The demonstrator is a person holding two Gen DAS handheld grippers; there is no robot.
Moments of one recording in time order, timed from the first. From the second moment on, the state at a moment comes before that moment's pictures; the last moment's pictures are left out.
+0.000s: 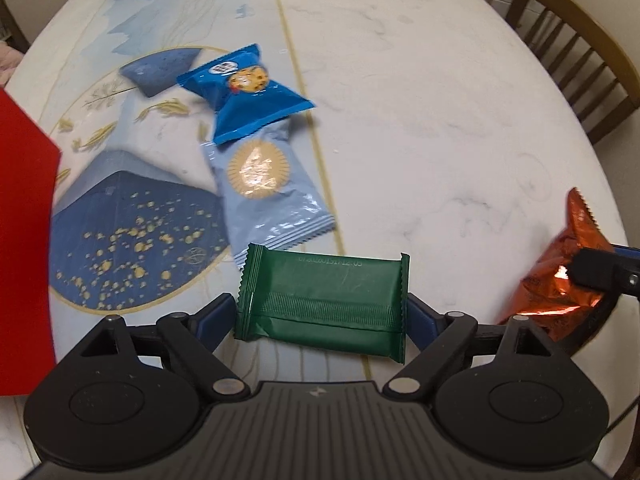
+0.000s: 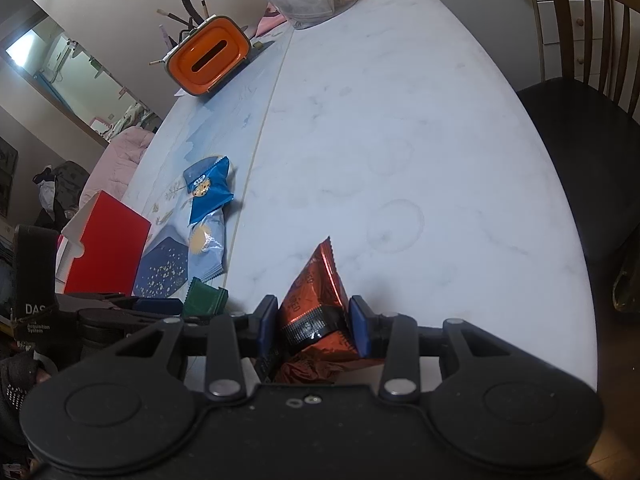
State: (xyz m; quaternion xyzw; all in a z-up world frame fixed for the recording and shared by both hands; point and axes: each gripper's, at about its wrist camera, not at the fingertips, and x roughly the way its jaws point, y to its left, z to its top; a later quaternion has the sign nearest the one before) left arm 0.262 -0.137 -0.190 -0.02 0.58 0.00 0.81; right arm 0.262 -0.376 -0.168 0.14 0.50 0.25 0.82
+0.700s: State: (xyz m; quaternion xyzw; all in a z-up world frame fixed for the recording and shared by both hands) left arm 0.235 -0.063 -0.165 -0.20 0.56 -0.02 0.81; right arm 0.248 -0.357 -0.155 0.14 0.49 0.26 0.82
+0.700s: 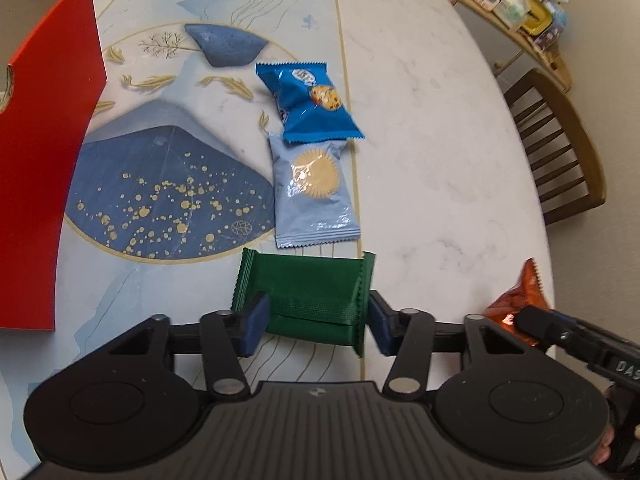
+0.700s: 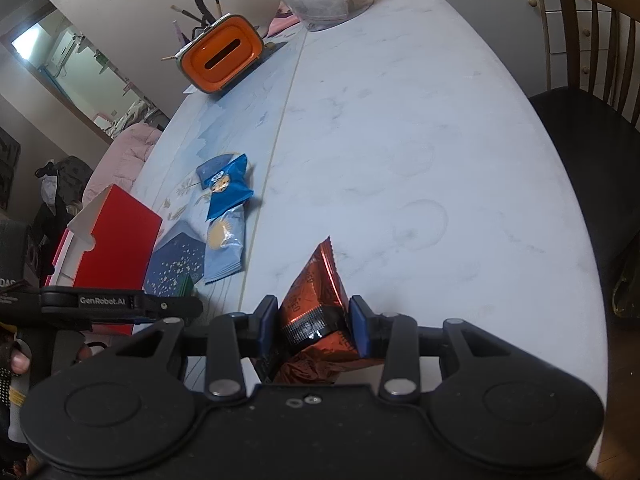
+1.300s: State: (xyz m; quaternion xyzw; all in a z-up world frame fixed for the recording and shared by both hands) left arm 0.205 0.010 -0.143 -0.23 0.55 0.00 0.81; right arm 0.227 -0.307 -0.135 0.11 0.48 0.26 0.83
